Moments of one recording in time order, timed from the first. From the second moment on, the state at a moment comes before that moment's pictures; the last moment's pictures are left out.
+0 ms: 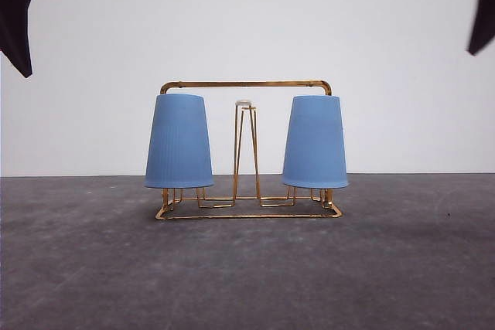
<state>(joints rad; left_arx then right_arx) -0.13 1.16 1.07 -0.84 0.05 -0.04 0.09 0.88 0.83 -0.65 -0.13 0.01</state>
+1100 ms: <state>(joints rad) -0.13 1.12 1.07 -0.84 0.05 -0.03 0.08 0.86 0.83 -0.68 -0.13 0.03</state>
